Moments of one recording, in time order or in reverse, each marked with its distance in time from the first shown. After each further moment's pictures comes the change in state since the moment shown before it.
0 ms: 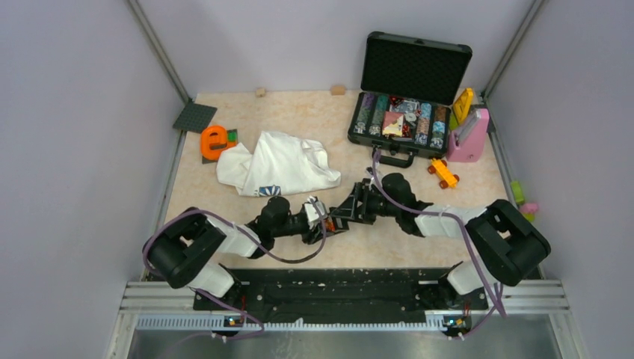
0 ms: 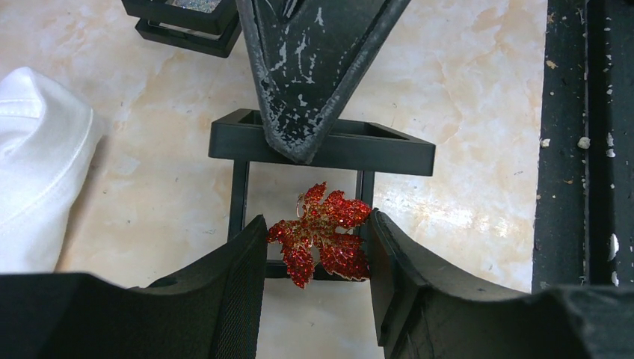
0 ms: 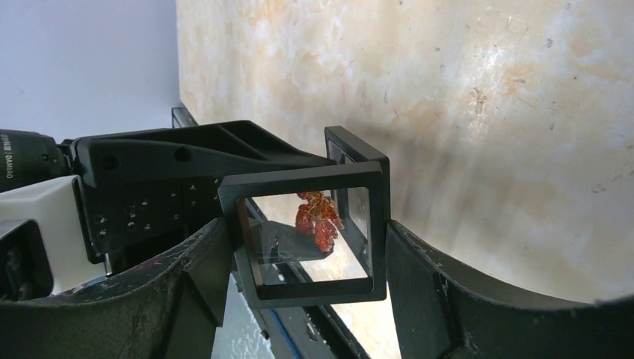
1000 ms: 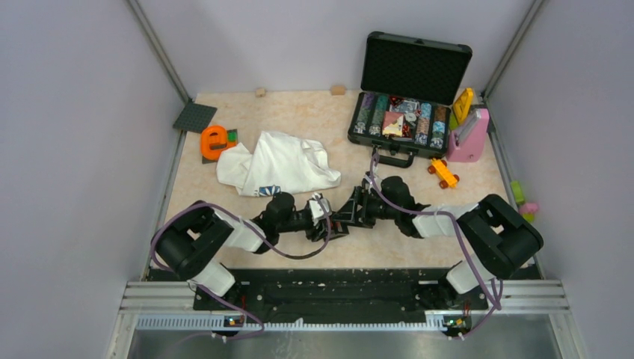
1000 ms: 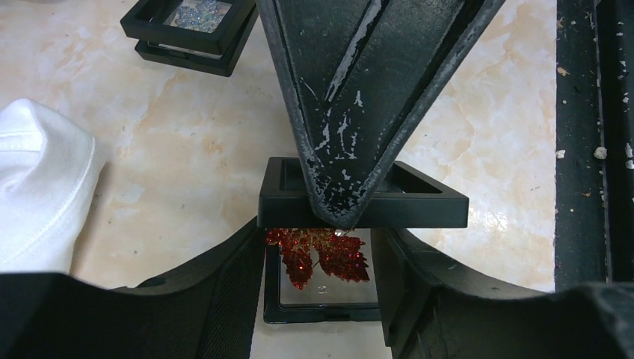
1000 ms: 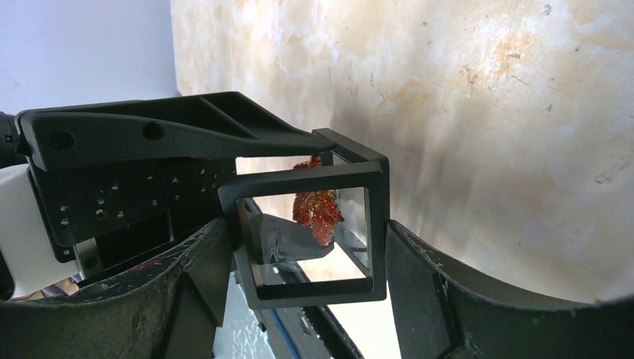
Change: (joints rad) left arm 0.000 0.080 0.065 0.005 0.023 0.028; right arm -0.002 0.061 -0.032 0.081 -0.039 0.019
